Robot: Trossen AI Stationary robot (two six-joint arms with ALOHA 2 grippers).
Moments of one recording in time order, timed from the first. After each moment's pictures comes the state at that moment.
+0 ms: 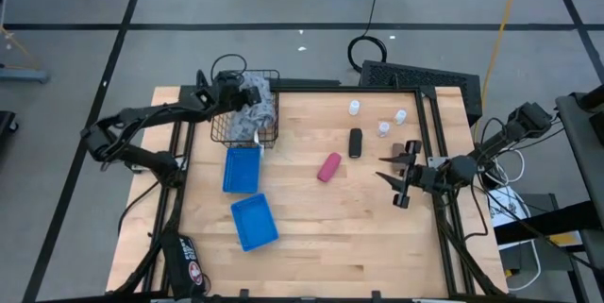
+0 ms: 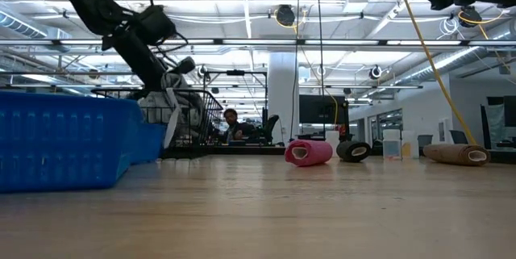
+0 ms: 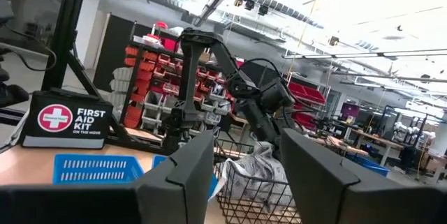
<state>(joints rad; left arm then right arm) 0.75 1.35 0.70 -0.01 -0.10 -0.87 0.57 0.74 0.11 1.02 0.71 -0.53</state>
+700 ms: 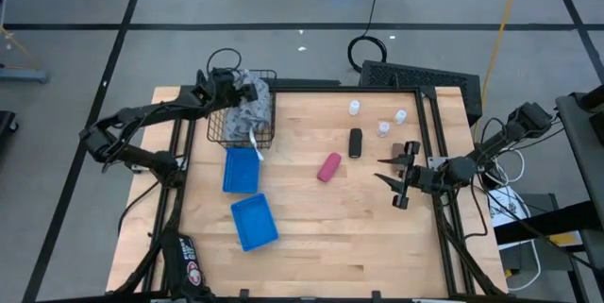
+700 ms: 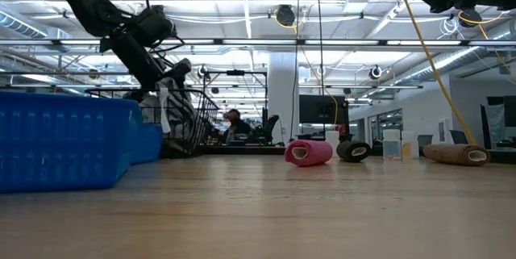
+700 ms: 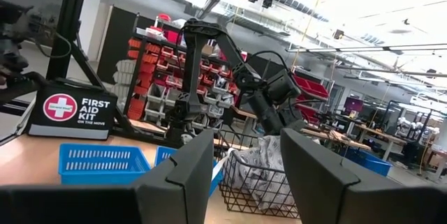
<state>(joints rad) 0.82 1.34 0.70 0.01 -0.08 -0.76 0.57 0.74 0.11 0.98 0.71 -0.51</state>
